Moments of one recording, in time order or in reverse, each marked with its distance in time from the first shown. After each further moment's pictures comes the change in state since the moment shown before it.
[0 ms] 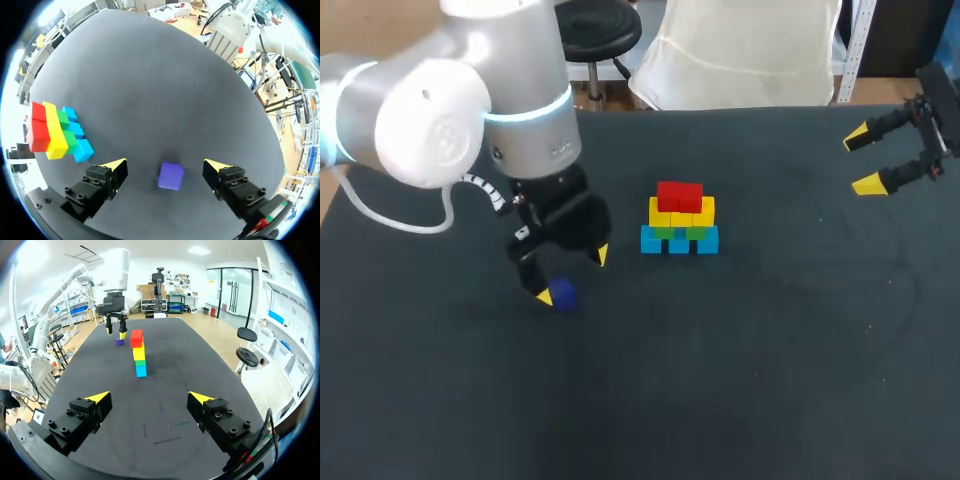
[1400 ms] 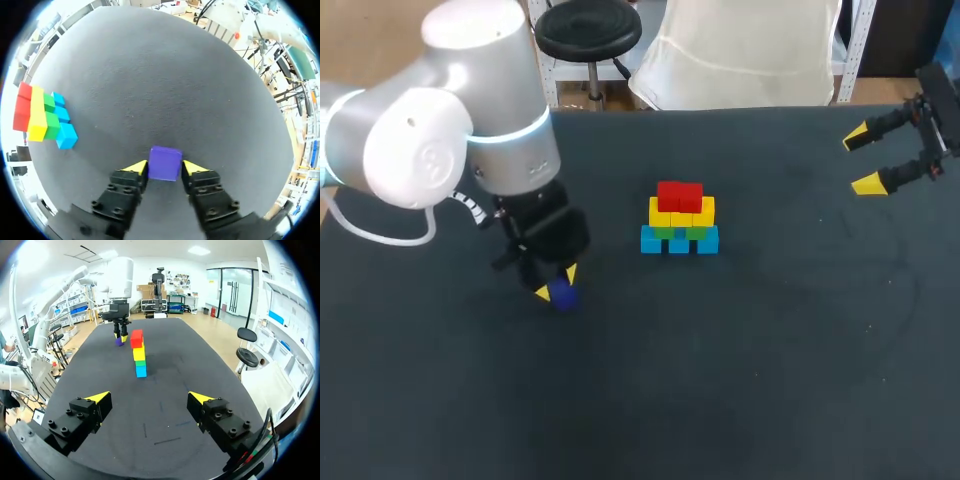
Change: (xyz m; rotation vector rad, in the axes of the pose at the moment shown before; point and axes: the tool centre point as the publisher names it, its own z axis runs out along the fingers) left arm 0.033 -0.009 0.028 -0.008 0.007 0.040; right arm 0.000 0.000 0.000 0.000 0.000 0.000
